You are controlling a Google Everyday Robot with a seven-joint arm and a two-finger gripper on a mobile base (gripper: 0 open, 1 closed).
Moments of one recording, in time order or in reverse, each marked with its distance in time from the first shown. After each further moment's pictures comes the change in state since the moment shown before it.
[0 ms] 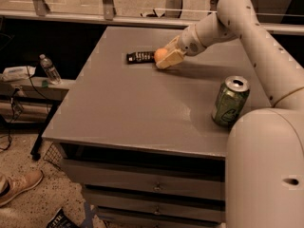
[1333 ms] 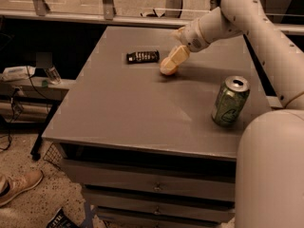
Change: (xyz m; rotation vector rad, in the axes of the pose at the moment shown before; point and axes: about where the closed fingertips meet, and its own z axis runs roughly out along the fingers) arm -0.011 0.000 -0.018 0.060 0.009 -0.028
